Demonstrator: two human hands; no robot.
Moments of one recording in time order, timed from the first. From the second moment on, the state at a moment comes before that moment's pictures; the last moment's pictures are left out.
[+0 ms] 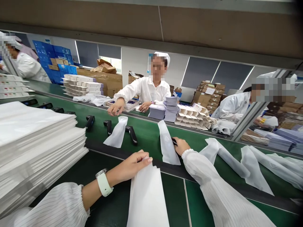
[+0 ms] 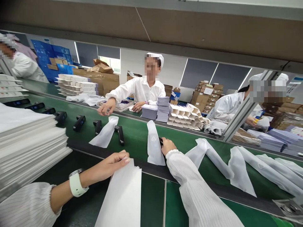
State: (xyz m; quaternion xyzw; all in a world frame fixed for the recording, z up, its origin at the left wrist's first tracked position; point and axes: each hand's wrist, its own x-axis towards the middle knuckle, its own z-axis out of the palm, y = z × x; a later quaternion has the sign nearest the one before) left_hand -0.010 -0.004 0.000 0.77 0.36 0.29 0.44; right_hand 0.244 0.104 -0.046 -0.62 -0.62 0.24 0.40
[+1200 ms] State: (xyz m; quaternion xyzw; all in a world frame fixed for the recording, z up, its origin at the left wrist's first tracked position) left_hand -0.003 -0.012 0.029 0.65 0.40 0.47 0.44; right_hand 0.154 0.014 0.015 -0.30 -0.67 0.51 0.45
